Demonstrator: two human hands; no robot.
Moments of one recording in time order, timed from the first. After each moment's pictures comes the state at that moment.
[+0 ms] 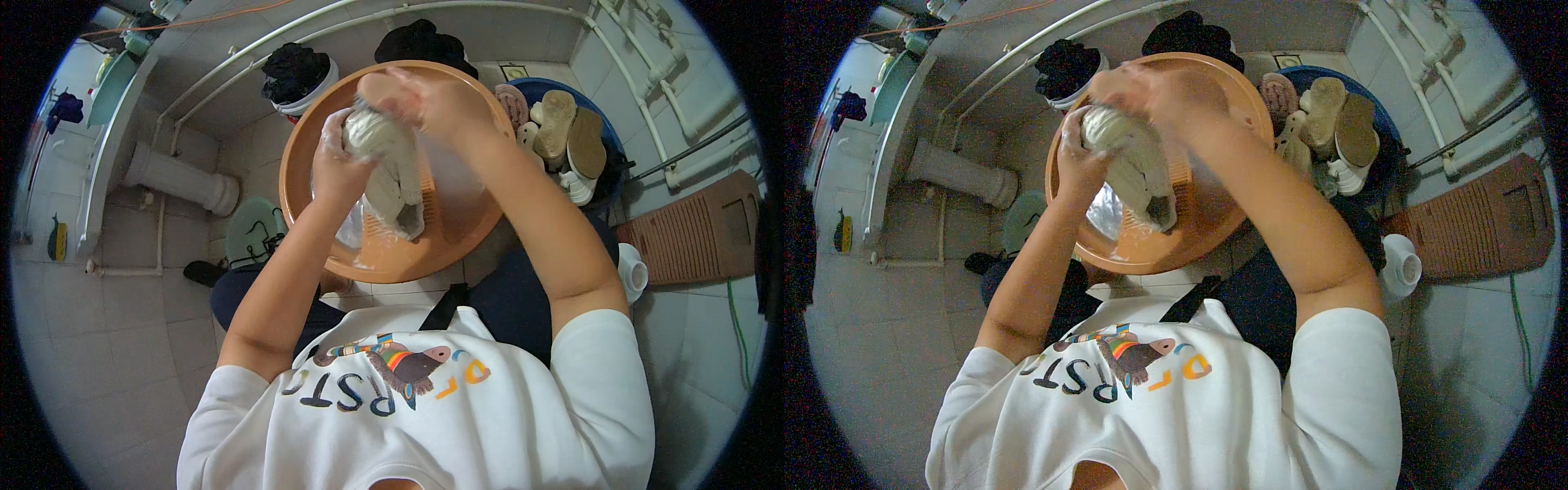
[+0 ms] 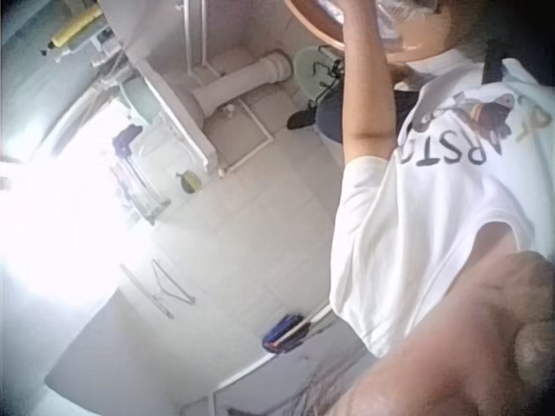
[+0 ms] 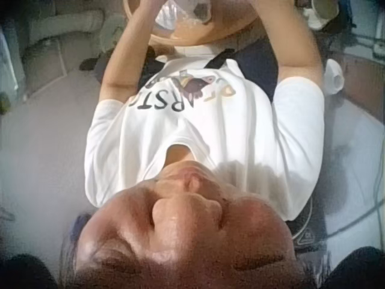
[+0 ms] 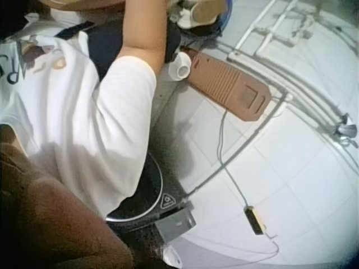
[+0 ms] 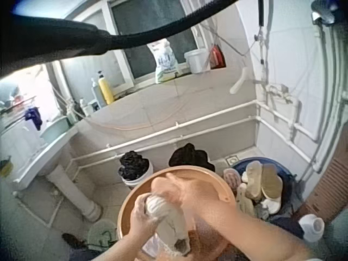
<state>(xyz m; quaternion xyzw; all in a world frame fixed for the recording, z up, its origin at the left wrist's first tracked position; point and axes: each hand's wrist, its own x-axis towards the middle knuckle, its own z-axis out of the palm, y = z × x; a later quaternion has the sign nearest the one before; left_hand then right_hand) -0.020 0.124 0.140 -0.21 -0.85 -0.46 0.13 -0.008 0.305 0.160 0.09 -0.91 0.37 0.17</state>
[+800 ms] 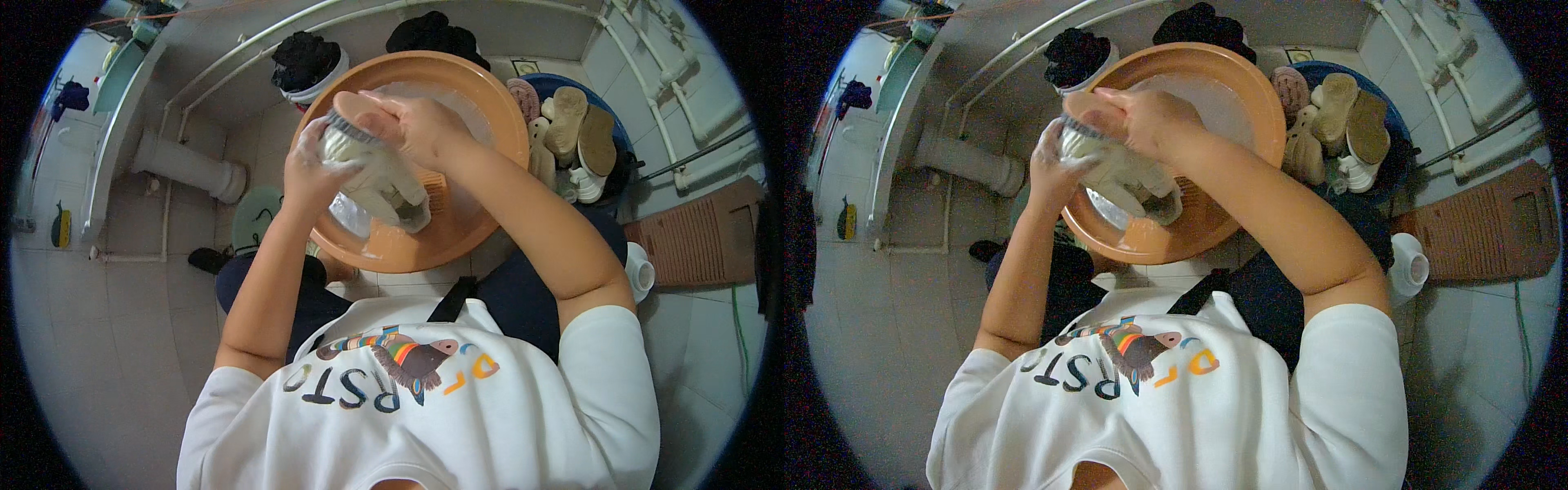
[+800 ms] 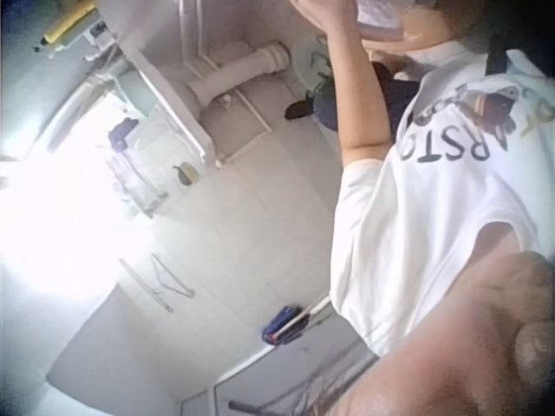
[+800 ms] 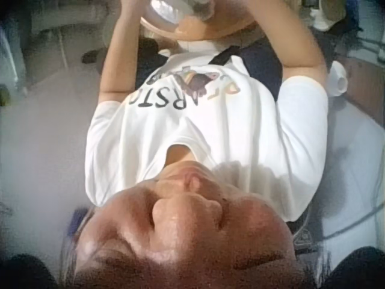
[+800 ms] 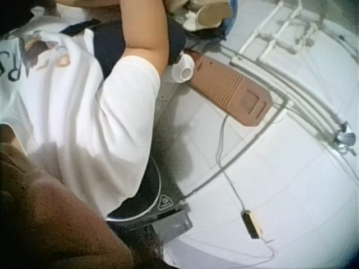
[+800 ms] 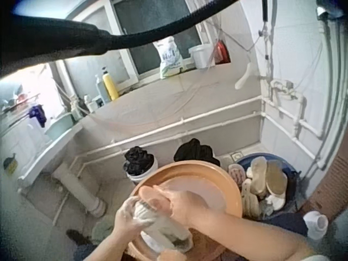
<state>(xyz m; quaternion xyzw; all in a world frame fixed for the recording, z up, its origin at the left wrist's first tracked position) -0.008 0.065 0.153 -0.17 -0.87 -0.45 0.06 0.007 0.261 0.162 0.12 -0.87 0.47 0.01</state>
